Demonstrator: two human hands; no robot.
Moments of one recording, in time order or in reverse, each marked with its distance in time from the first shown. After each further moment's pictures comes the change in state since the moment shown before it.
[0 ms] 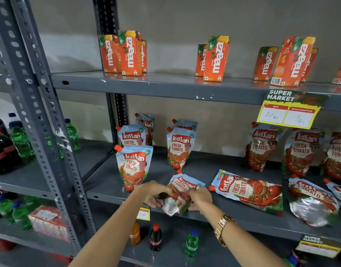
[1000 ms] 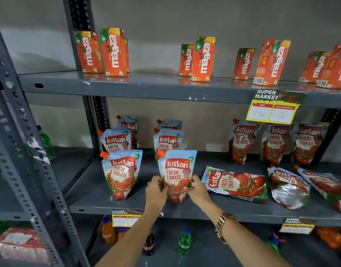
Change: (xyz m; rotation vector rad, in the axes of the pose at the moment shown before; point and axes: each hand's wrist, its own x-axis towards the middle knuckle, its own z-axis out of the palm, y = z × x) left_hand 0.019 -0.010 0.045 -0.068 0.457 0.503; right_hand 0.008 0.005 -0.015 -0.065 0.019 -0.394
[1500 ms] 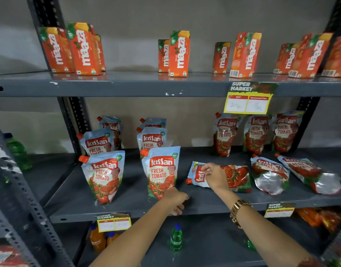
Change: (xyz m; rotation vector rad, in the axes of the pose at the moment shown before) left_hand -0.020 0.045 0.054 0.179 -0.620 -0.385; right_hand 0.003 0.008 -0.090 -0.255 0.343 -0.055
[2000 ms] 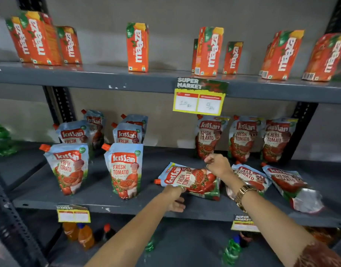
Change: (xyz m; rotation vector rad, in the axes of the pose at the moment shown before) left_hand 0.022 0.072 0.105 -0.470 -0.038 -0.036; right_hand 0.081 0.064 -0.109 -0.163 -0.151 -0.077
